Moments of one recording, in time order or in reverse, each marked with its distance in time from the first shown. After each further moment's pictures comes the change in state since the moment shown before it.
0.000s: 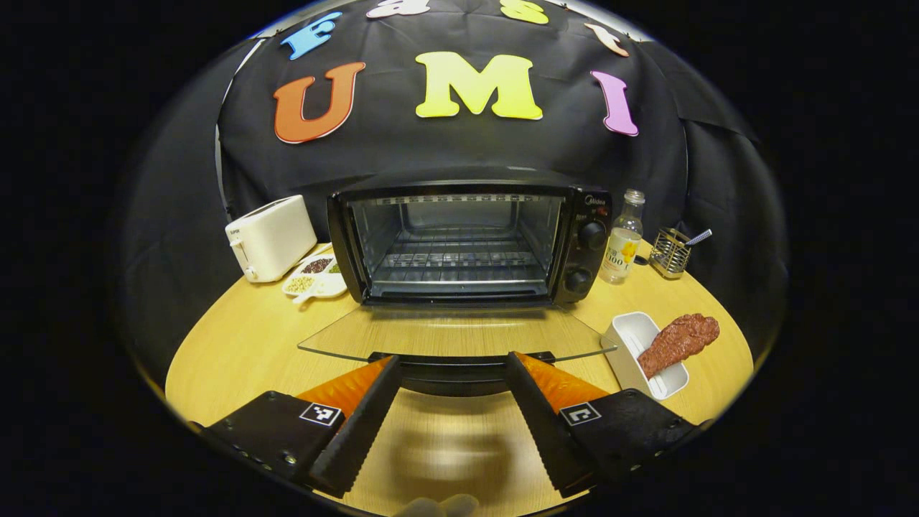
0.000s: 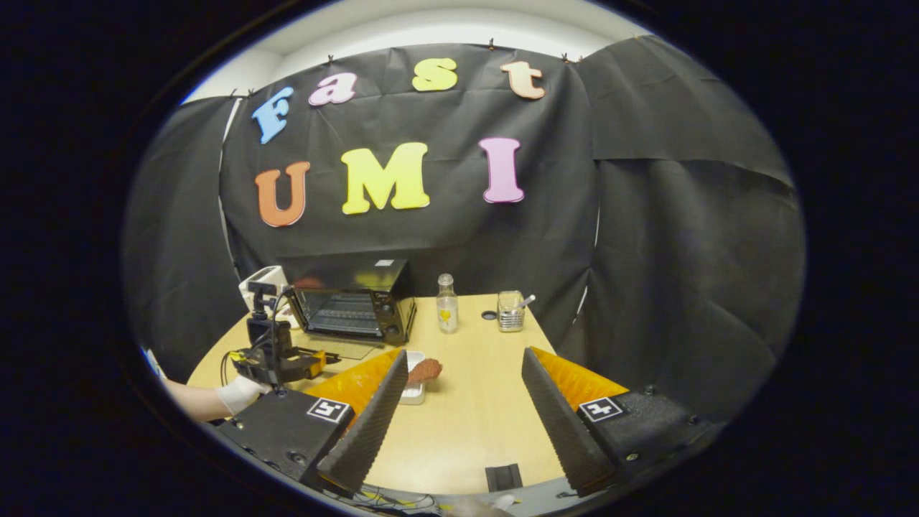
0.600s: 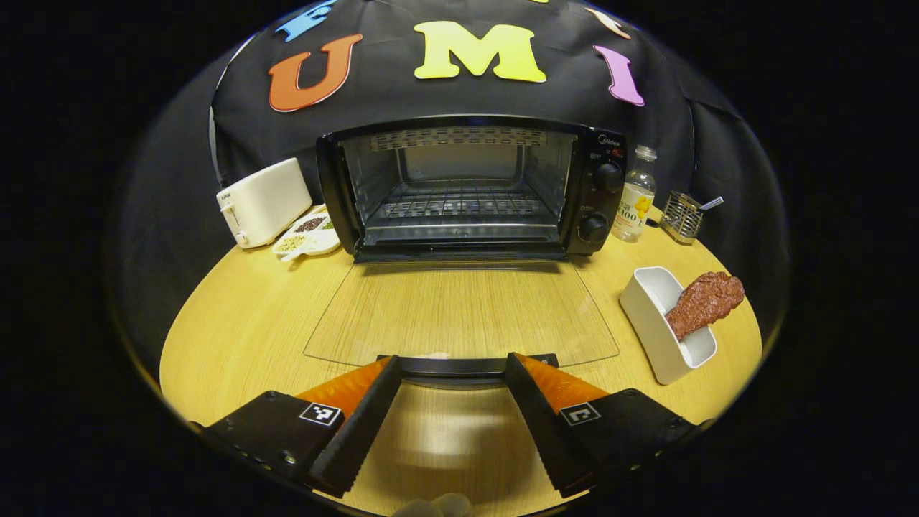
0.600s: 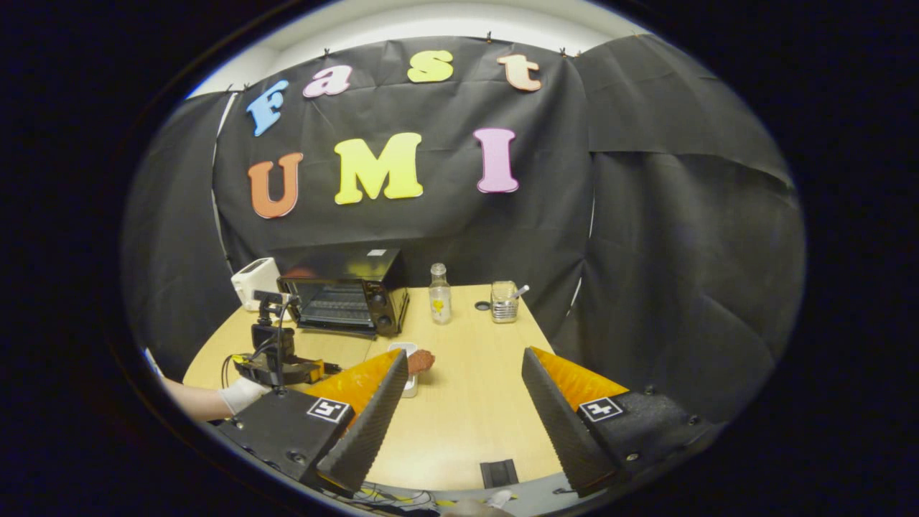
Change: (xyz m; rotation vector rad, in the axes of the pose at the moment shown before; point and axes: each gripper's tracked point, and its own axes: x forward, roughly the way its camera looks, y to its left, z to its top) left arm 0.016 0.004 -0.045 0.006 0.131 0.004; right arm 0.008 -0.007 -0.011 0.003 0.037 -0.027
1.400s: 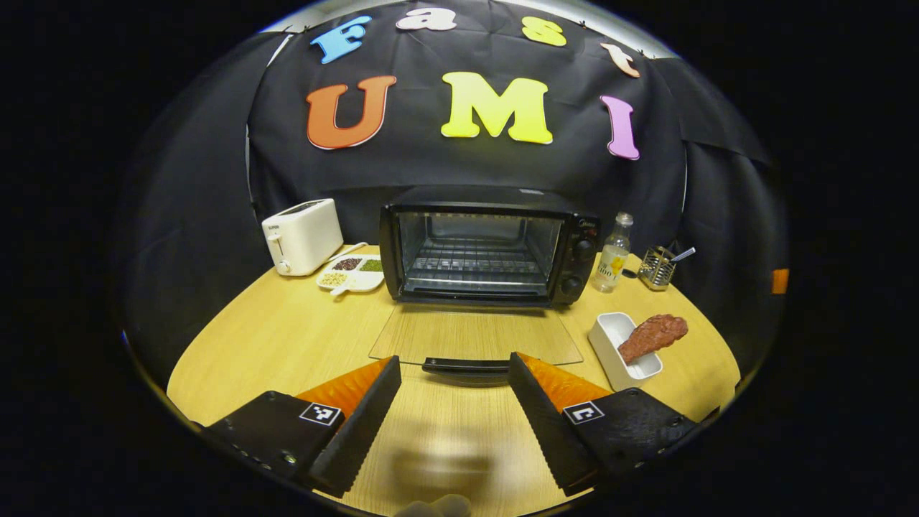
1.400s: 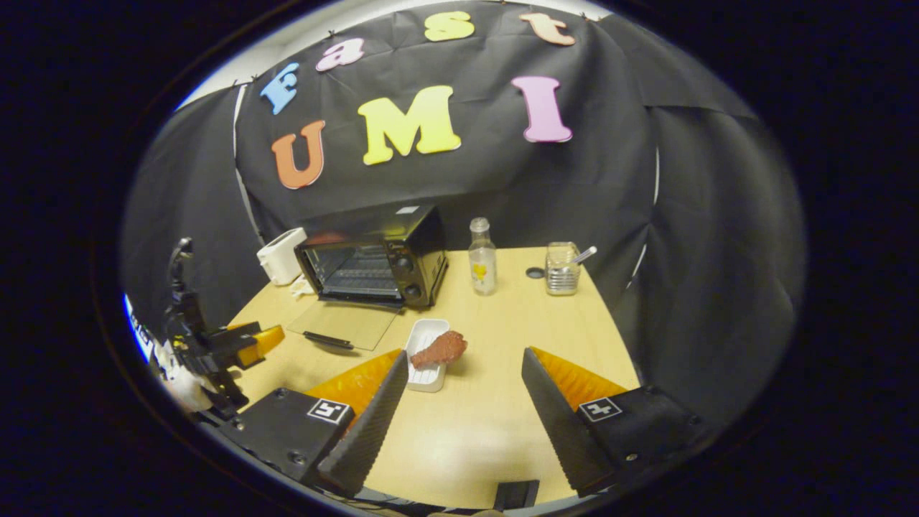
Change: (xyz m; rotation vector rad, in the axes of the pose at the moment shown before) left arm -0.118 0.032 0.047 -0.070 -0.227 0.007; right arm 0.133 0.028 -0.056 -0.007 0.190 0.254
